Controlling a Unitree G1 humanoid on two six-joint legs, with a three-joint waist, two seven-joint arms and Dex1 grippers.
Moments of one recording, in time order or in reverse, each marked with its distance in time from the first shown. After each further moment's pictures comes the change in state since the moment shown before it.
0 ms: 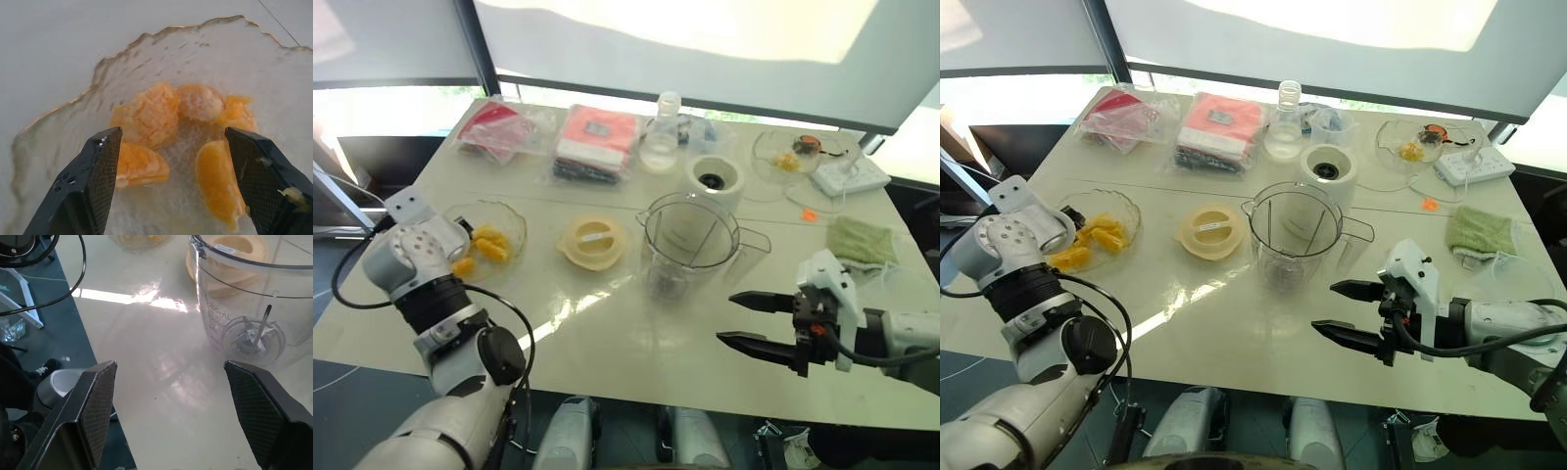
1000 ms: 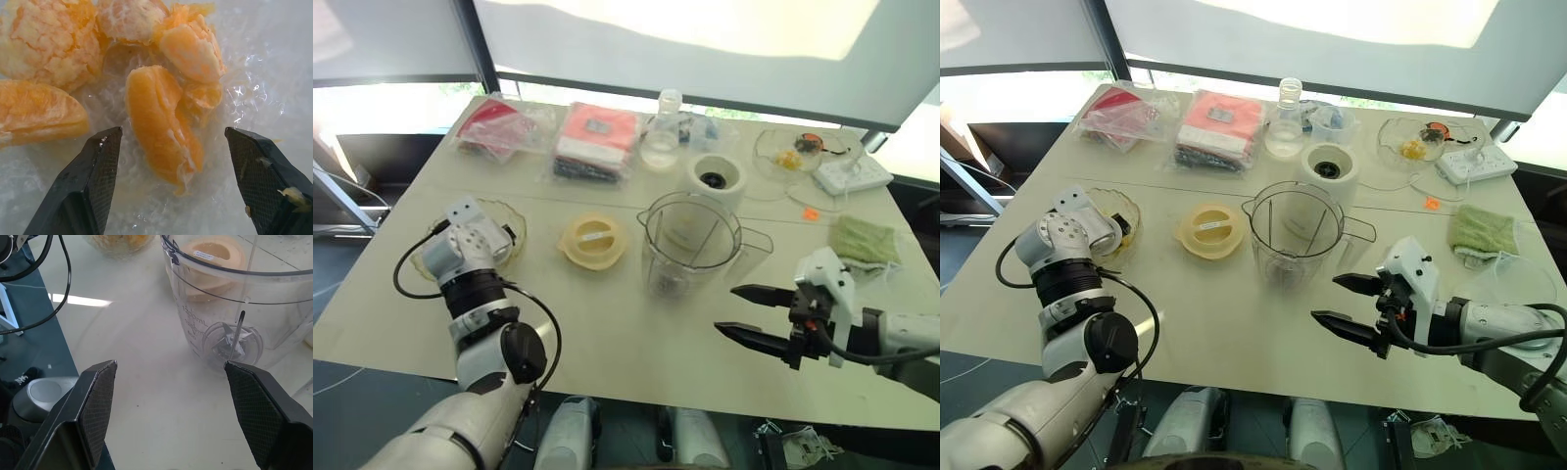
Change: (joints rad) left arm -0.024 -0.114 -0.025 0.151 0.035 -0.072 0.041; right arm 0.006 0.013 0.007 -0.012 -0.020 -0.031 -0.074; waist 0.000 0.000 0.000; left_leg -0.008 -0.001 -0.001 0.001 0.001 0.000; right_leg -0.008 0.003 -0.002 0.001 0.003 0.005
